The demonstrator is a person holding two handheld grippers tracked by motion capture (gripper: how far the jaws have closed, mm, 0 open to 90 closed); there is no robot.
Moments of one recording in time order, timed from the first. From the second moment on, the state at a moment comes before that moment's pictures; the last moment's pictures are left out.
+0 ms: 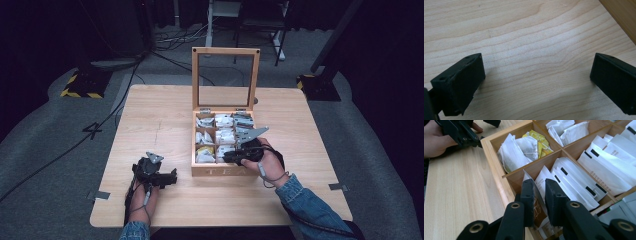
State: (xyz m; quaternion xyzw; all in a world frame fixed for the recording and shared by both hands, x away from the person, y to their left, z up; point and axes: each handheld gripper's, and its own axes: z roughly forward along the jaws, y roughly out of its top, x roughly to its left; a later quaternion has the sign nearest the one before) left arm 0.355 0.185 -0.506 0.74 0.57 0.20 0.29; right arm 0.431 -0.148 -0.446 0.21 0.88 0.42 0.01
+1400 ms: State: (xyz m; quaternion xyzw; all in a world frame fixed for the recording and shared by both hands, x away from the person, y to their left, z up) left arm 0.357 0.186 -0.506 0.75 0.56 0.20 0.29; right arm 0.418 -0.196 -0.391 0.23 0.80 0.55 0.03
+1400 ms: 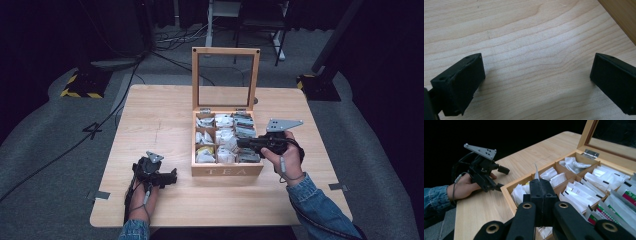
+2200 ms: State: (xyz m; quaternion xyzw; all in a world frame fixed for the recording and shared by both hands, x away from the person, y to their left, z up) left arm 0.361 0.186 -0.506 0.75 0.56 0.20 0.29; right arm 0.410 -0.254 -0.353 0.26 0.76 0.58 0.10
